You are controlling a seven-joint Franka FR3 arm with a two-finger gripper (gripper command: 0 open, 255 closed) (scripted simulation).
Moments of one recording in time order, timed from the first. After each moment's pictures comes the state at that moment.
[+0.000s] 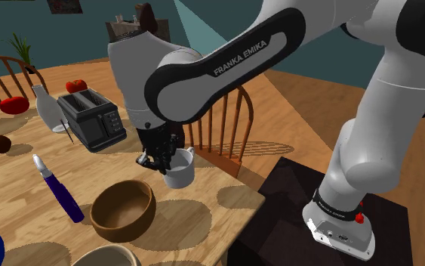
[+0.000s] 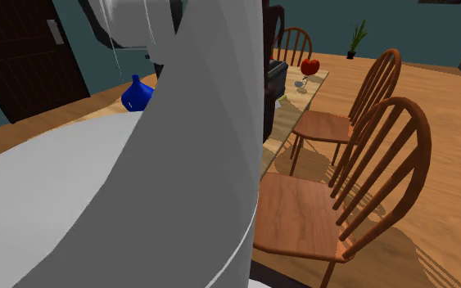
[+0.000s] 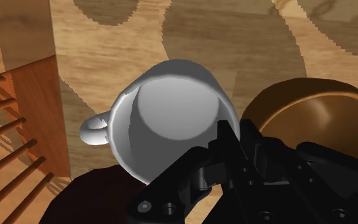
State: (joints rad) arm 0.18 0.01 0.49 -2.04 -0.05 2.02 0.65
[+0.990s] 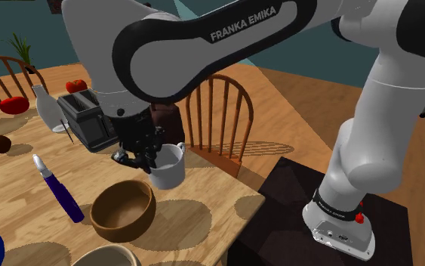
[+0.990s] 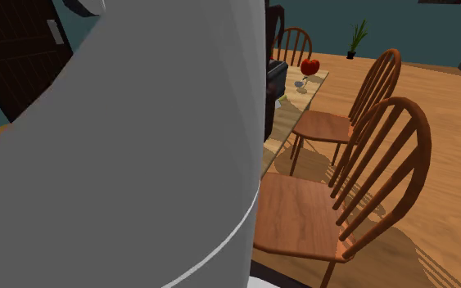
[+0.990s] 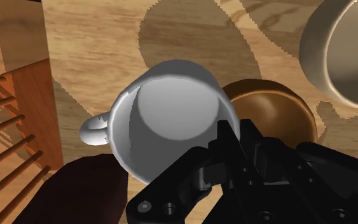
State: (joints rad) arm 0.23 0.05 0.54 -1.85 -0.07 1.86 0.74
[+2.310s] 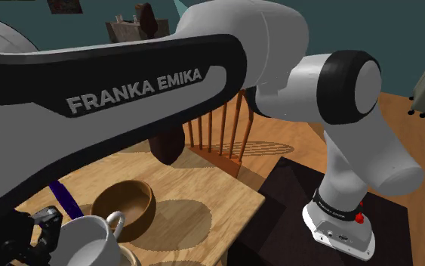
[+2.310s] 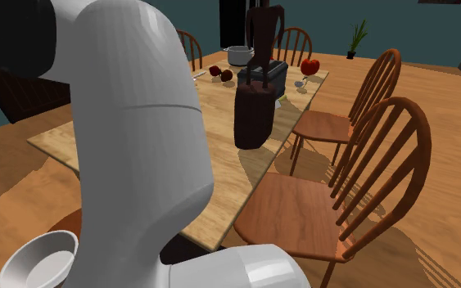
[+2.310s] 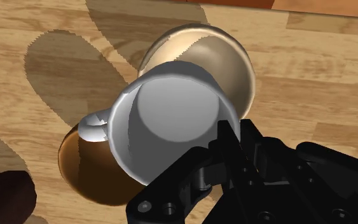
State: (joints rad) arm 0.74 0.69 0.58 -0.95 -0.39 1.51 1.15
